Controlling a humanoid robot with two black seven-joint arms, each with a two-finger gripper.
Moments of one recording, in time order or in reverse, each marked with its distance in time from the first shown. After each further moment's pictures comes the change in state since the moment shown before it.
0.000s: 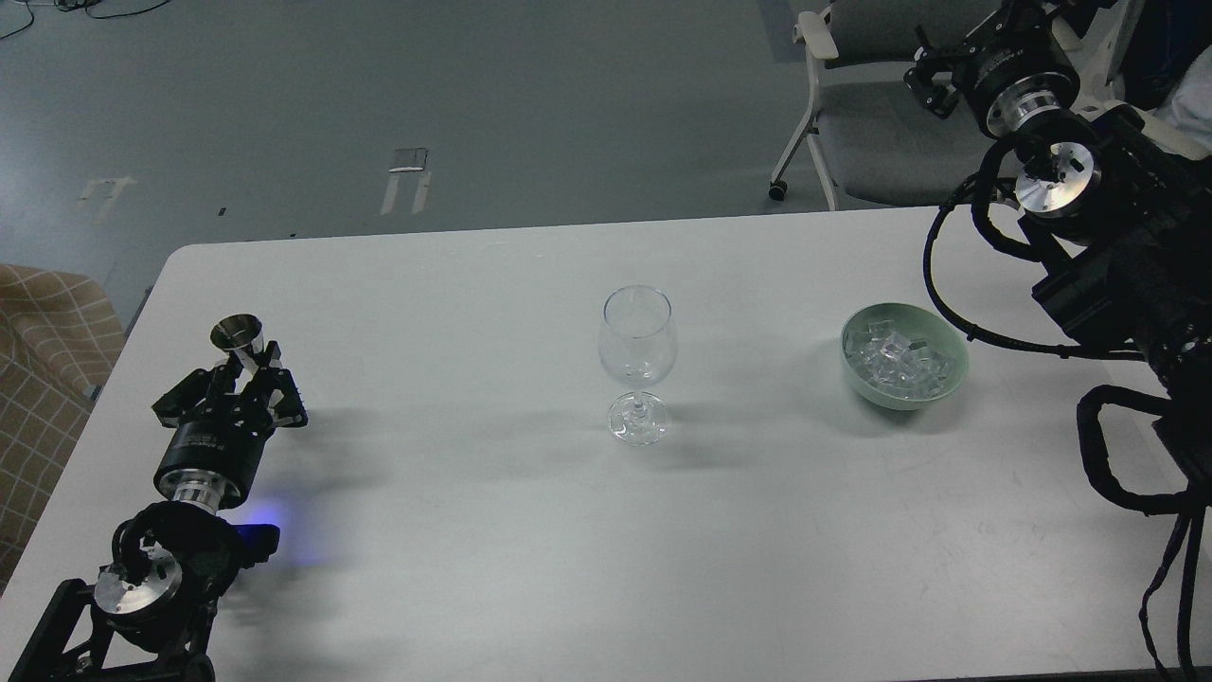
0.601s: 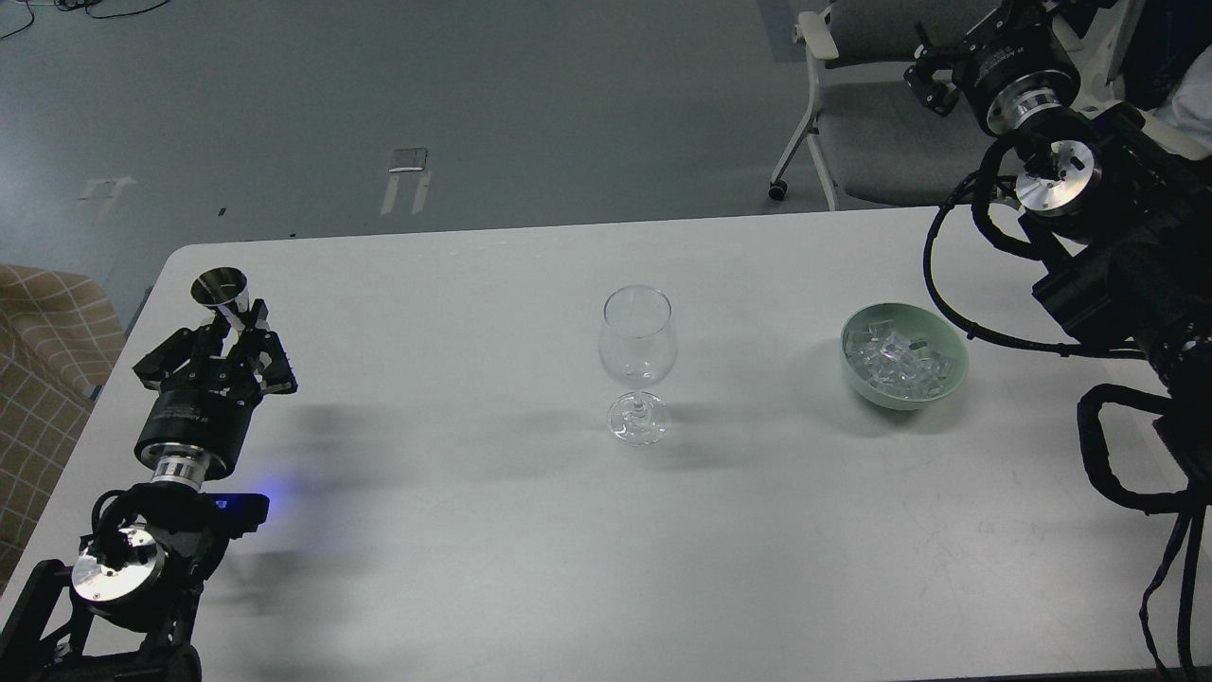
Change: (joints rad) left arm 0.016 0.026 -0.005 -0.131 0.000 0.001 0.003; right arm 0.001 -0.001 0.000 0.001 0.000 0.000 0.000
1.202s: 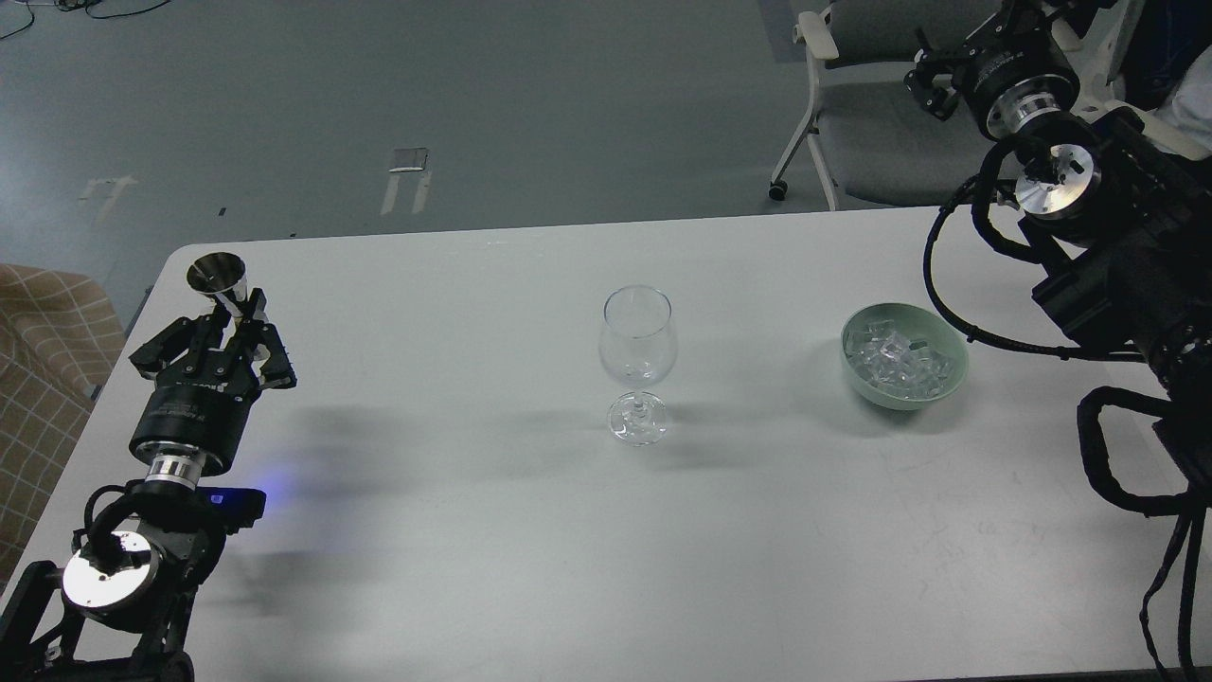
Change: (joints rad) left arm 0.020 0.012 0.013 -0.046 0.002 -0.047 0.006; right arm -0.005 0.000 0.000 0.000 0.000 0.000 0.000
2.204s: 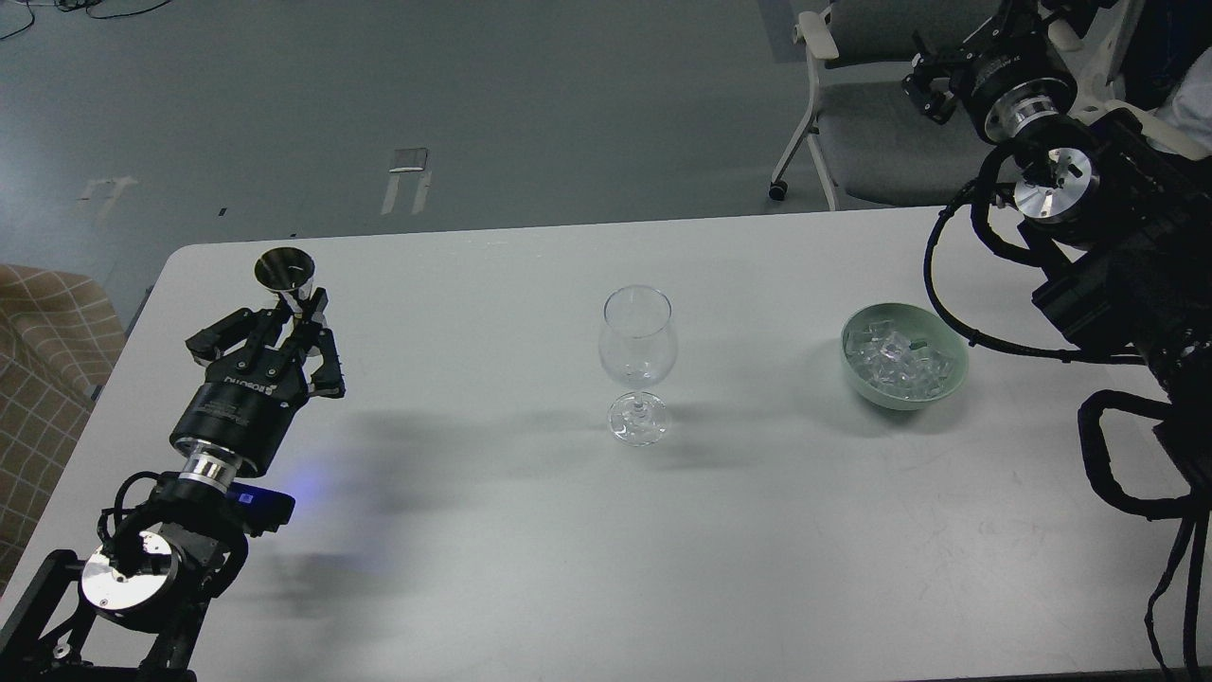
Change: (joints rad) left arm 0.013 0.047 0.156 -0.102 -0.003 0.042 0.041; right arm -0.002 -0.002 -0.026 0.003 0.000 0.006 0.000
